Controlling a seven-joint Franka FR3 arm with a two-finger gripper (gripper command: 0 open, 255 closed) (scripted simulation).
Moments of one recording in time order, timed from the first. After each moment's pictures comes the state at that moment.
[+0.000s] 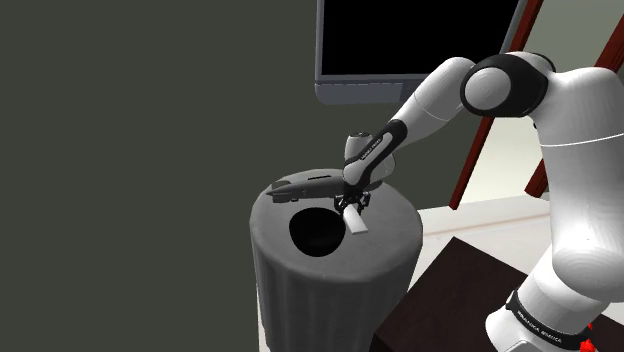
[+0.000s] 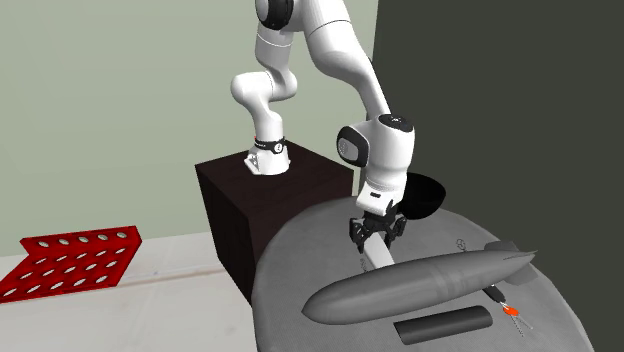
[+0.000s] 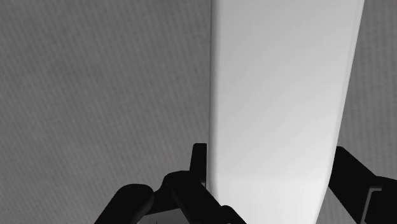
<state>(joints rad) -0.10 0.55 0.00 -2.07 -0.01 2.61 0.43</state>
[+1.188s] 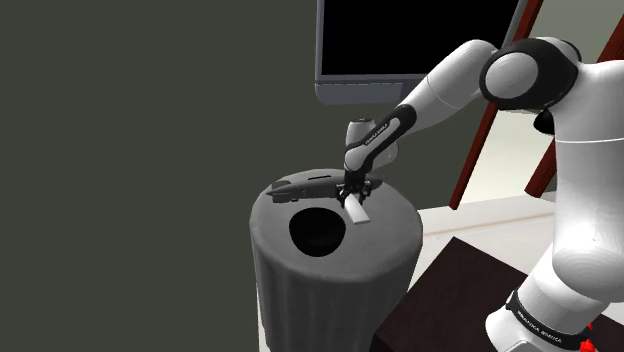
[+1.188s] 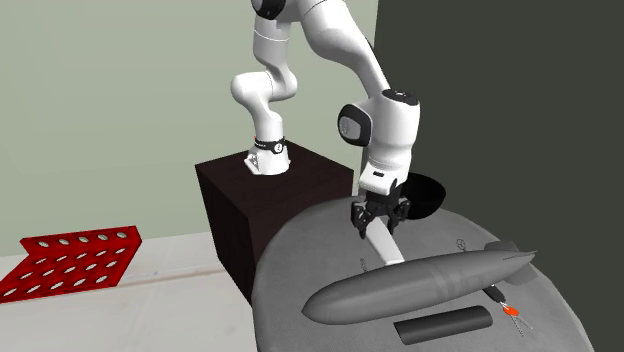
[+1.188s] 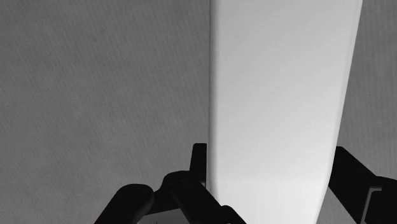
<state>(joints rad) -0.10 0.44 0.00 -2.08 -0.01 2.52 0.43</state>
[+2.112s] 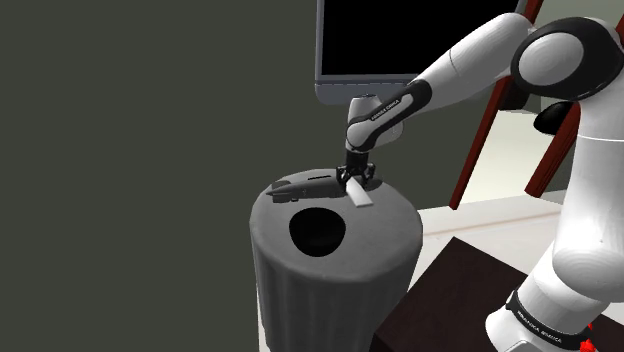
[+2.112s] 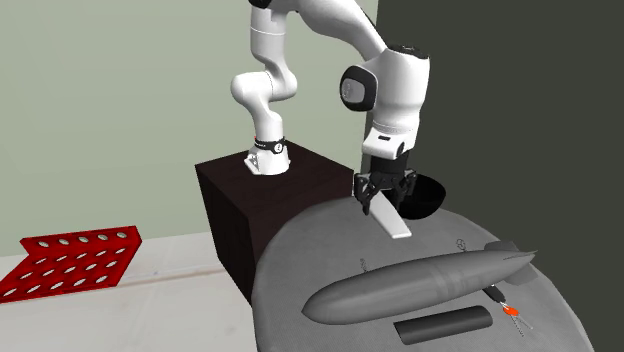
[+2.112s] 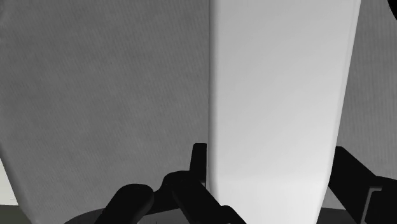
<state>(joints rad) -0.10 0.30 0.00 -2.07 0.00 2.36 0.43</state>
